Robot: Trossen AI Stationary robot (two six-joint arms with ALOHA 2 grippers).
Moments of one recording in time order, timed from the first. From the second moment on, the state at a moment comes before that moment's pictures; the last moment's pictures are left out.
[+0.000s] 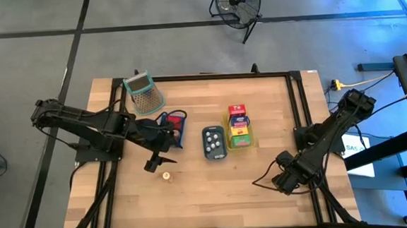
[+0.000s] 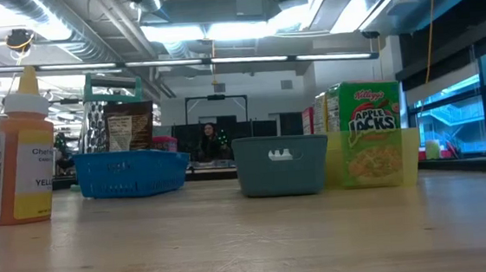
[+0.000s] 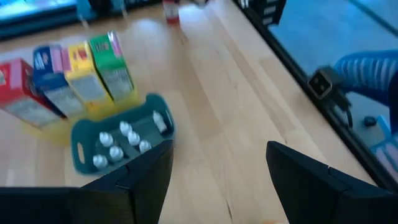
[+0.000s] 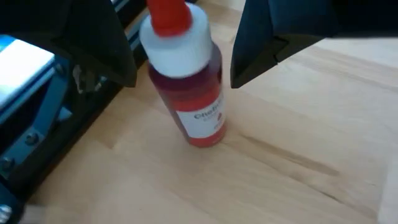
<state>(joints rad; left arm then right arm) -0.21 1.14 1.03 -0.56 0.07 0.09 0.83 1.46 0.90 -1.10 -0.19 1.85</state>
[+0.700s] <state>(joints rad) -0.18 1.14 1.03 -0.46 0.03 0.13 0.83 1.46 0.84 -0.96 -0.13 1.79</state>
